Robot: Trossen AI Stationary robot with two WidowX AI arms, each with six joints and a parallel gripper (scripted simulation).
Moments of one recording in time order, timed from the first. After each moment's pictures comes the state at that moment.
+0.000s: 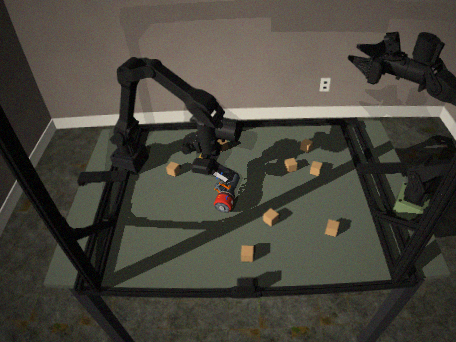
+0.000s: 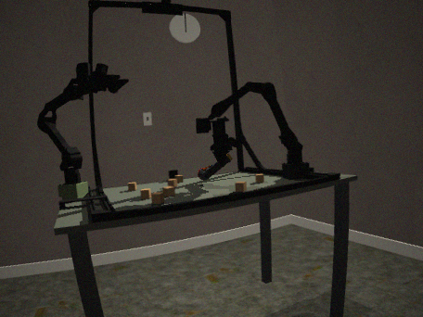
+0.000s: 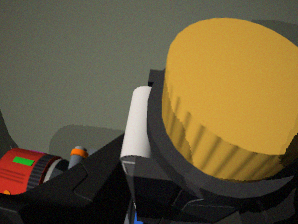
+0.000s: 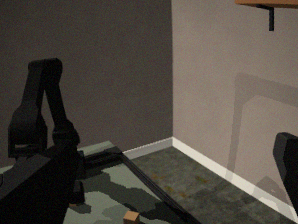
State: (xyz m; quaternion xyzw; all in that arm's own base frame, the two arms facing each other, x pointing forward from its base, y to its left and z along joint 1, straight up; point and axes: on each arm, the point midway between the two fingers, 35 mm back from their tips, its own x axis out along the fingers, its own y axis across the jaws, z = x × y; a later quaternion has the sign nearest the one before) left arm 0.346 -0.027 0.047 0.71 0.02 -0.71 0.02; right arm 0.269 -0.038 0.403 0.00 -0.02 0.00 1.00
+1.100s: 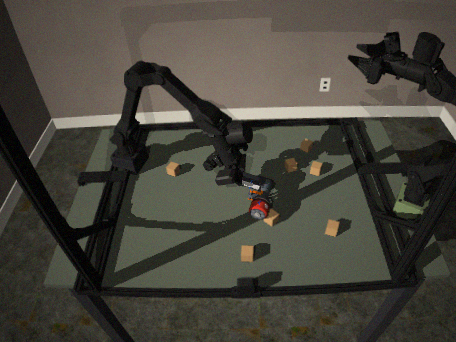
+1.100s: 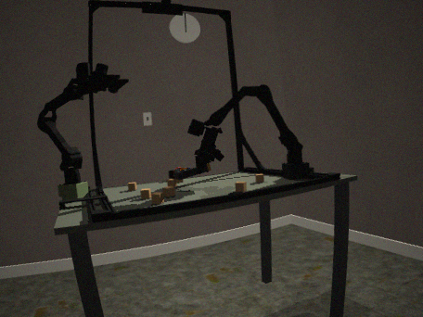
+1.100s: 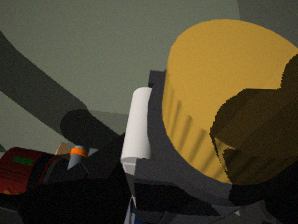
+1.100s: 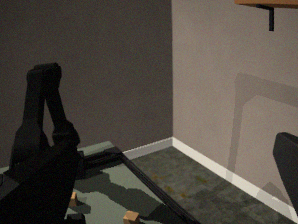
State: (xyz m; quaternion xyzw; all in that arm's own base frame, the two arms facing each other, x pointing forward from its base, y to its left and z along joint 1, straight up) left arm 0.440 -0.031 0.024 0.83 0.01 -0.56 0.03; right arm 0.269 -0.038 0.403 0.00 -0.02 0.00 1.00
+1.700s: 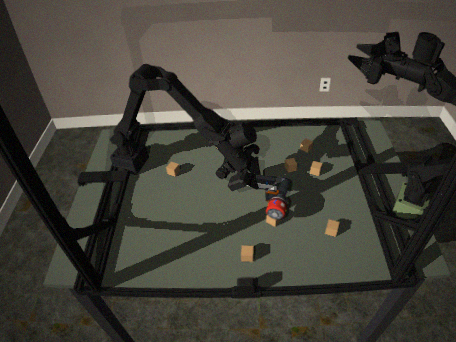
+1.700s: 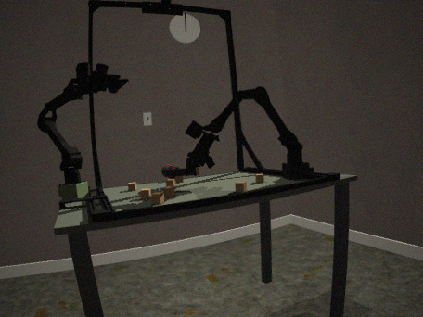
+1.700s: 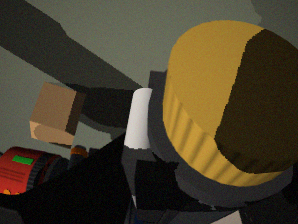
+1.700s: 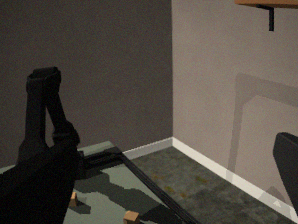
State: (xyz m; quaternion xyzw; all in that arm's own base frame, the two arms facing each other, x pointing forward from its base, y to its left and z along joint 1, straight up) left arm 0.490 -0.029 0.018 0.89 0.00 -0.45 0.03; right arm 0.269 -0.038 0.403 0.00 -0.03 0.00 1.00
